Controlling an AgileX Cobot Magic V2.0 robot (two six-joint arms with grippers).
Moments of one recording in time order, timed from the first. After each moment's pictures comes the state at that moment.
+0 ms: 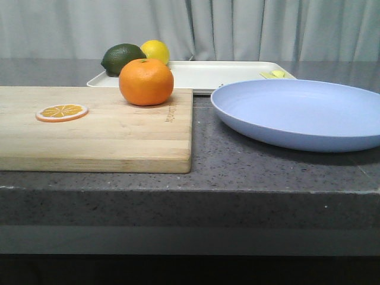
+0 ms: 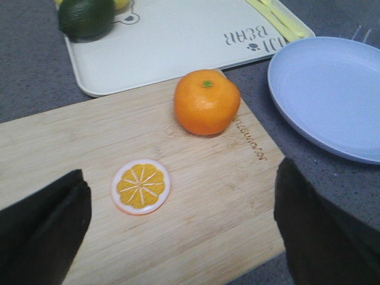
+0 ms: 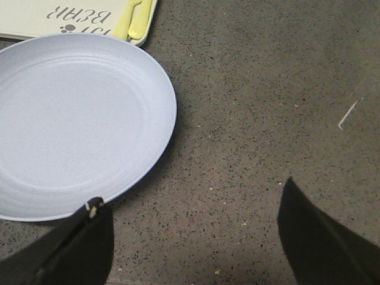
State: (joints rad) left arm -0.52 0.91 -0.85 -0.04 0.56 -0.01; right arm 0.04 0.61 -0.69 -0.04 0.69 0.04
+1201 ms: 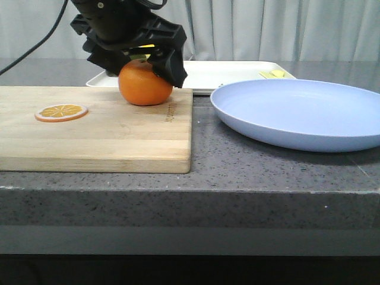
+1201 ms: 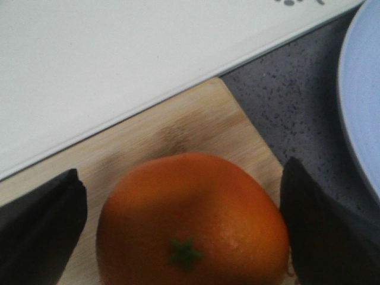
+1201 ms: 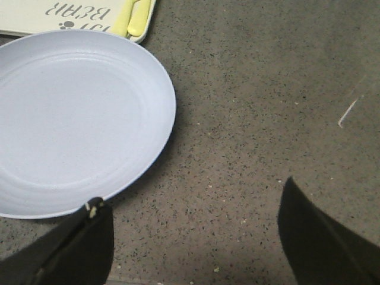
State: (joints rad) left arm -0.57 1.78 -1.40 0.02 0.55 0.00; right arm 0.04 0.61 -0.69 -0.04 0.70 0.04
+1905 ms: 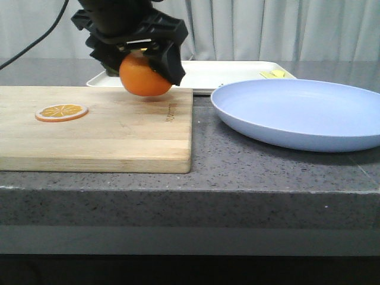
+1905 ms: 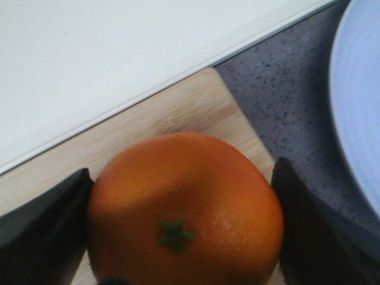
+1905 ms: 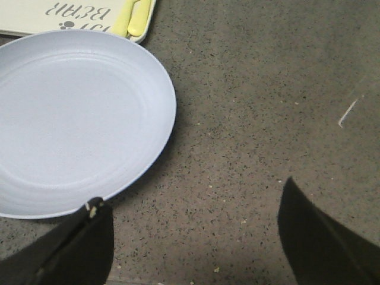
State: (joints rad) left arm -0.60 1.78 -1.47 0.03 0.65 0.00; right arm 0.04 0.61 -0.69 -0.04 0.70 0.04
